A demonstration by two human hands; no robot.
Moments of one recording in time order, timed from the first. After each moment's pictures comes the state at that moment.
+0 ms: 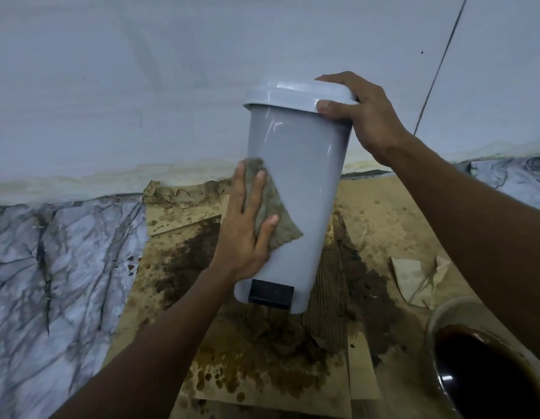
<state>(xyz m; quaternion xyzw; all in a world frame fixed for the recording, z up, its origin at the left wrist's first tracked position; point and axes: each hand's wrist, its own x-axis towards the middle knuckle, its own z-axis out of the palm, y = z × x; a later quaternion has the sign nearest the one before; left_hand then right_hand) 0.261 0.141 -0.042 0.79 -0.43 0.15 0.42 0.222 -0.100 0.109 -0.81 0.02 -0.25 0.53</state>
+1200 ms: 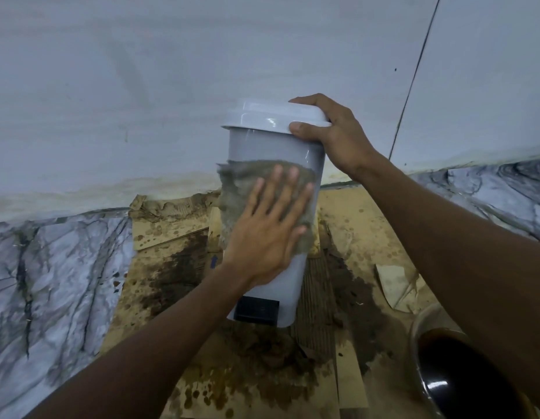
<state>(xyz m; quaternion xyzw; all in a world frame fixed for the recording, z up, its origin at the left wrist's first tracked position) 0.240 0.098 -0.005 0.79 -0.54 0.28 0.06 0.225 -0.095 0.104 -0.81 0.03 -0.26 0.53</state>
